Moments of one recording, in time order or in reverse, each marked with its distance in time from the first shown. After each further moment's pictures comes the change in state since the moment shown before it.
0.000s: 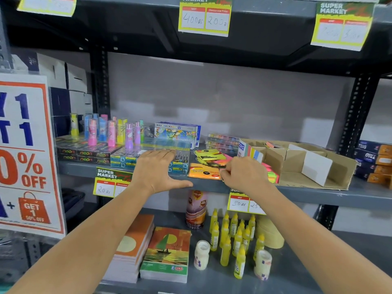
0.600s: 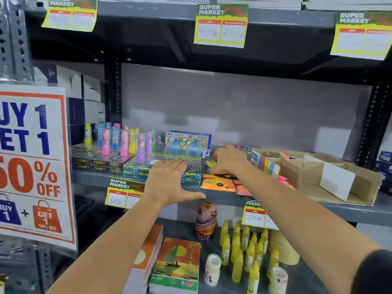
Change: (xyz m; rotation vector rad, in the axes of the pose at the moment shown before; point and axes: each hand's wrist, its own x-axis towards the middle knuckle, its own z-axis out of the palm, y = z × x) left_hand 0.000 -0.001 0.002 -0.028 0.051 0.021; right_hand 0.100 -0.042 0.012 -0.008 -0.260 -0.055
